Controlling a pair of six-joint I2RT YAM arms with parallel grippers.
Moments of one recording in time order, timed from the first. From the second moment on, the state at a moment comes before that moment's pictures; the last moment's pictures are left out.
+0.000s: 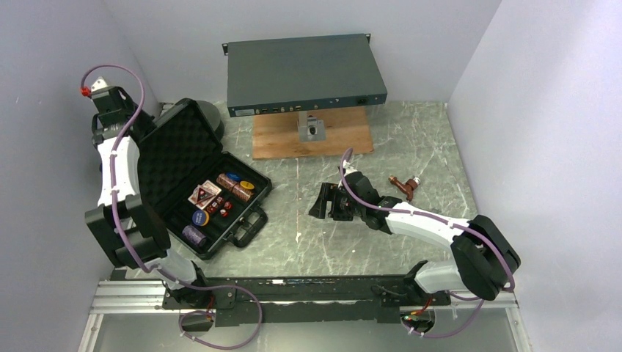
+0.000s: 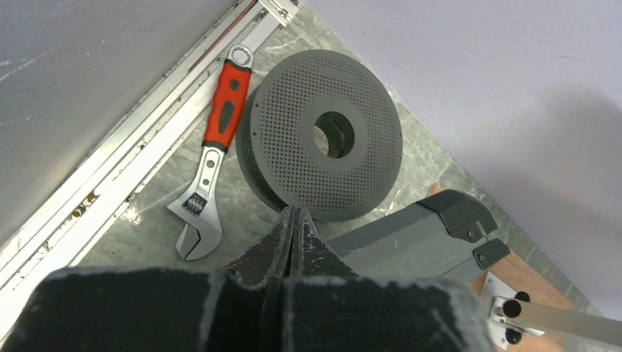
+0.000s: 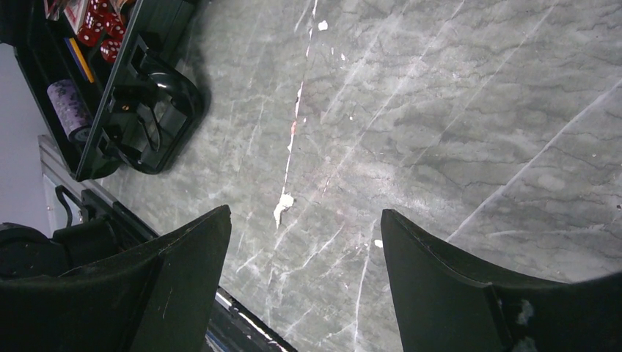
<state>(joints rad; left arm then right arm) 0.40 1.60 1.46 -0.36 0.07 -0.50 0.72 1.32 0.63 -0.01 -0.14 0.76</state>
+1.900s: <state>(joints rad) 0.27 0.86 0.97 -0.63 0.24 -0.51 0.72 1.36 0.65 -0.01 -0.14 0.76</state>
